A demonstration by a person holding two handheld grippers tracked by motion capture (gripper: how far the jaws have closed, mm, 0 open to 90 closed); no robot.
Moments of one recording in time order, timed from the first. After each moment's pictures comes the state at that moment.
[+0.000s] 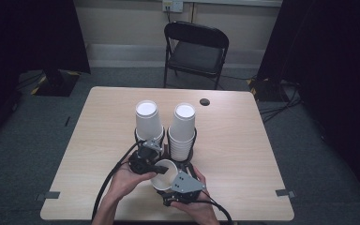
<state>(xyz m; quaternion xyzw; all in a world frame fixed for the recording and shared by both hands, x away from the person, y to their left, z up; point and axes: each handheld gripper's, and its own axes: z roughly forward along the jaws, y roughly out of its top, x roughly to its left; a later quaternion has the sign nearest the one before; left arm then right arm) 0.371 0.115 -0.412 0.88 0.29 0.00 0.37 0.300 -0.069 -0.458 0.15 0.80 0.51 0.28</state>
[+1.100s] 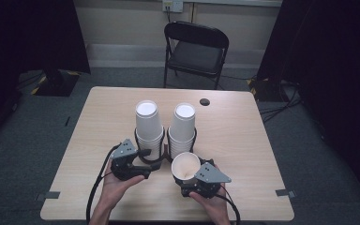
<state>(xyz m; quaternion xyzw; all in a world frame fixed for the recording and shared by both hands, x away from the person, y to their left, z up) 0.342 0.159 -0.423 0.78 0.32 0.12 0.53 0.312 -0.122 -0.457 0.26 0.76 0.53 0.26</state>
